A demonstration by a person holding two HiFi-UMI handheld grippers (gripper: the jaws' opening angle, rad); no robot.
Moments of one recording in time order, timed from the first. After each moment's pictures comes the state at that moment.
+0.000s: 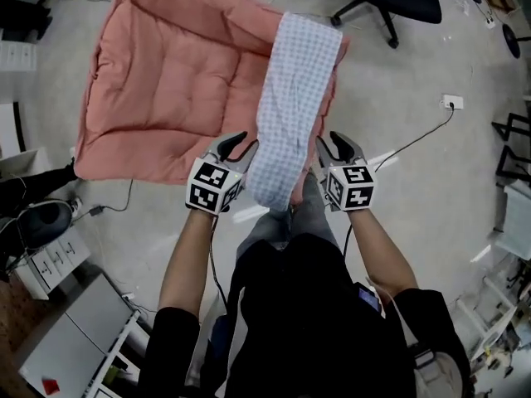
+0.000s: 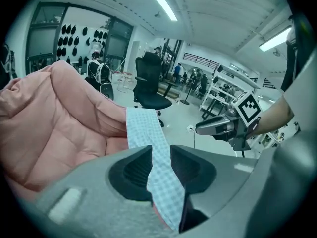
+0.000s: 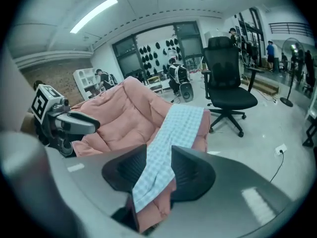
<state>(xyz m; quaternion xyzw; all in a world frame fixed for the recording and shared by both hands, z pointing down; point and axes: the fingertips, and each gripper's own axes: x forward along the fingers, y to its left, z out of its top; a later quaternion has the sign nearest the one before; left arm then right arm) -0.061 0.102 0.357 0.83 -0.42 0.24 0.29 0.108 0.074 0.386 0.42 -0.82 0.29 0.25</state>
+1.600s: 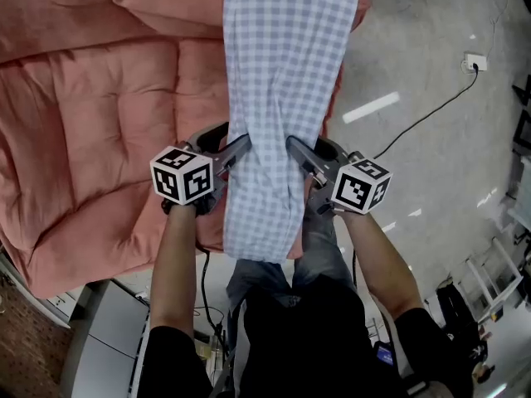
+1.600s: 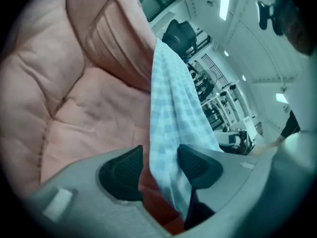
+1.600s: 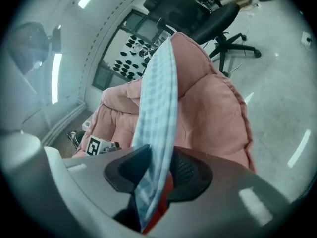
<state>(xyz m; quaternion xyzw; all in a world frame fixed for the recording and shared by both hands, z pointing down) -0.030 0.007 0.624 0.77 -0.31 0.19 0.52 0.081 0.009 0.589 0.33 -0.75 0.58 0.08</state>
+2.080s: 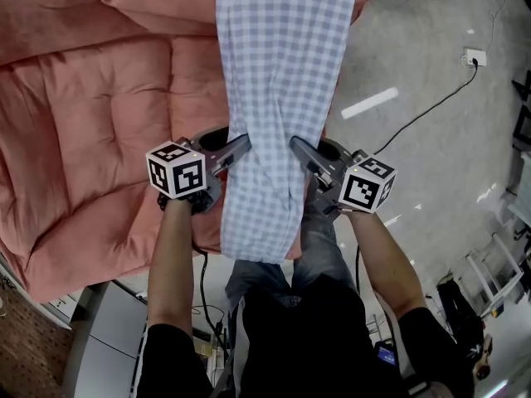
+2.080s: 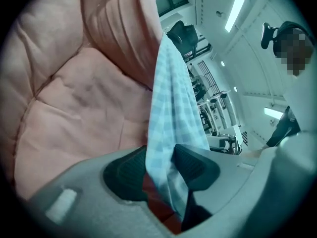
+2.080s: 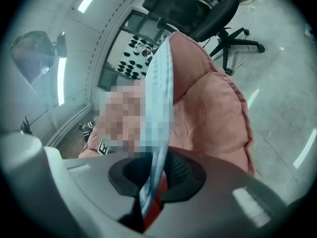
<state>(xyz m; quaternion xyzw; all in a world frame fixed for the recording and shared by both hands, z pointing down) -0.008 0.016 0.619 0.77 -0.25 0.13 0.57 0.091 0.018 0.577 0.29 -0.76 0.58 0.06</state>
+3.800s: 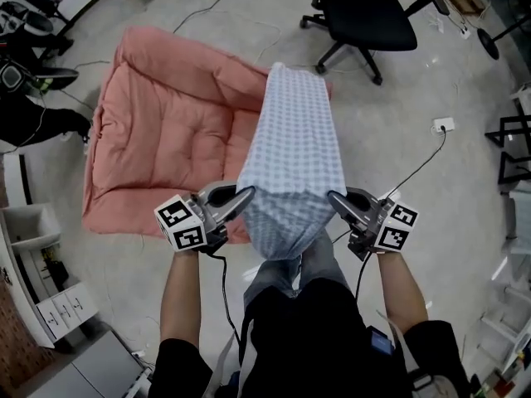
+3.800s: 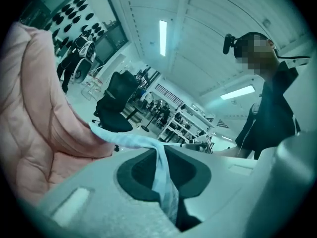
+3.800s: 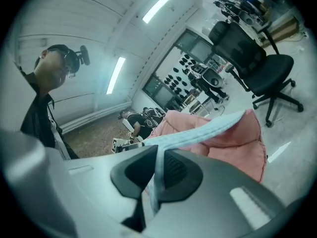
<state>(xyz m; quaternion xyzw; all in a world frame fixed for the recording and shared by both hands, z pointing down) -0.040 0.093 0.270 0.92 -0.23 -0.01 0.33 0.121 0.101 0.276 0.21 -0.89 0.40 -0.03</state>
